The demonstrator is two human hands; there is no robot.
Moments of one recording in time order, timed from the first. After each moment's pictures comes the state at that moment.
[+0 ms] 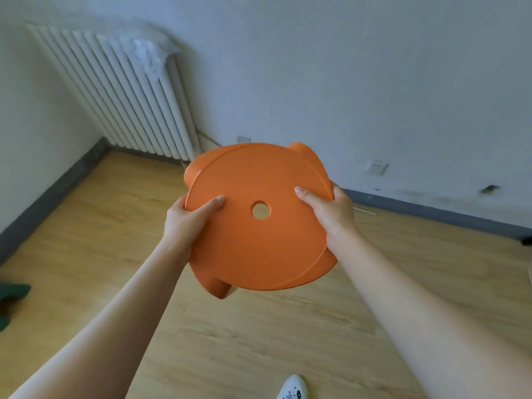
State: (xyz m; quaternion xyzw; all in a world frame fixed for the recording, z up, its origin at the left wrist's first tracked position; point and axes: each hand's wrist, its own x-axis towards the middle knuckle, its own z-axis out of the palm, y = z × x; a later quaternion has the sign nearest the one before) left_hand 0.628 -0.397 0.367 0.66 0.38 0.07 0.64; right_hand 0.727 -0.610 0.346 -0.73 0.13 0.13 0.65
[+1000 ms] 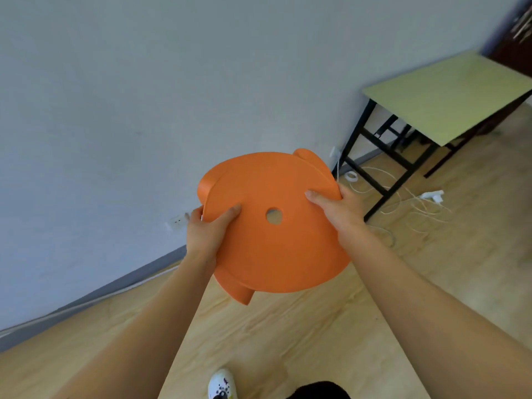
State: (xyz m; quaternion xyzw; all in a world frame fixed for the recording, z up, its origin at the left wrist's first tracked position) left_hand 1.065 -0.924 0.345 0.71 0.13 -0.20 0.66; right_hand 0.986 -1.135 0.365 -0.67 0.42 -0.13 0.60
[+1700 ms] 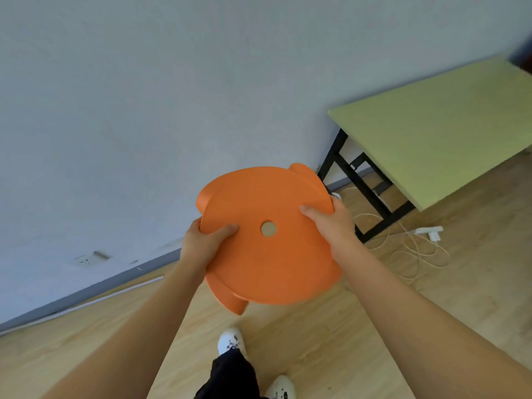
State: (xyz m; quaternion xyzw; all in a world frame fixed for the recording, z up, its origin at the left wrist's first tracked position) left_hand 1.173 -1.294 0.284 0.75 0.14 -0.25 0.60; right_hand 1.103 -1.518 0.309 -0.70 0.42 -0.03 0.58
